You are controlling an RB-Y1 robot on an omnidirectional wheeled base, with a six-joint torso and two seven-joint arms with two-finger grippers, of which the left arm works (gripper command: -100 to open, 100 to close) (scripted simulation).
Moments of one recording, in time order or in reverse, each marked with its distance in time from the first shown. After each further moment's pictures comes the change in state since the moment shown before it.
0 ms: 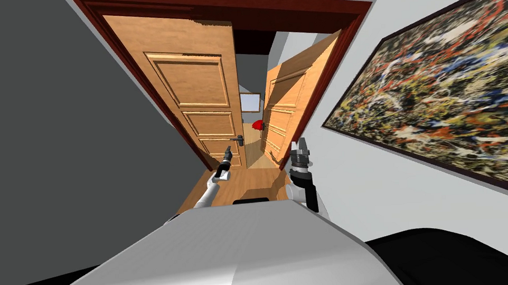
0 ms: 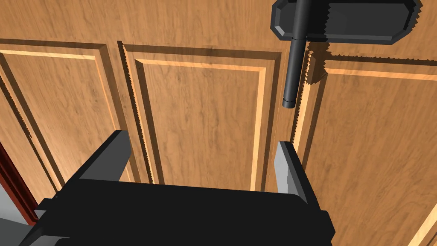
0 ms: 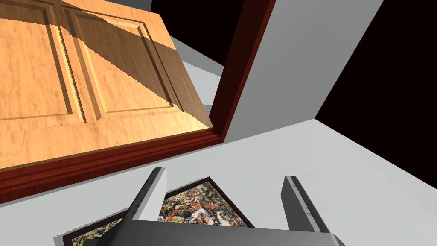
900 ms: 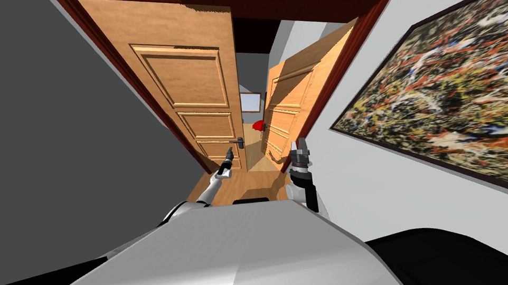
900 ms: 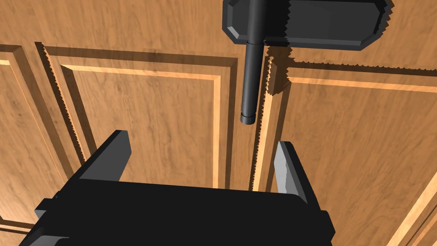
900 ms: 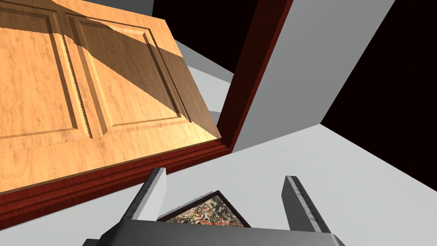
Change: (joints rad) arm -0.139 0.002 0.002 0.251 0.051 -0.015 0.011
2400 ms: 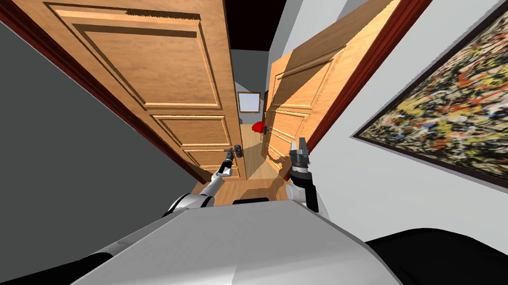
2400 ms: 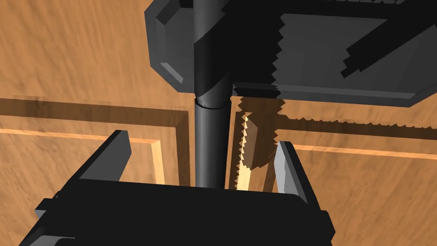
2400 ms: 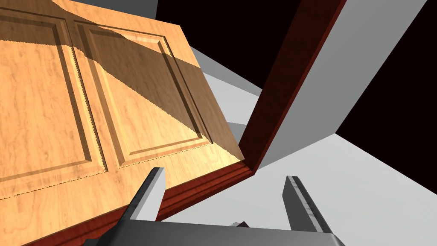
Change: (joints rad) arm -0.102 0.002 0.014 0.185 0.043 -0.008 0.002
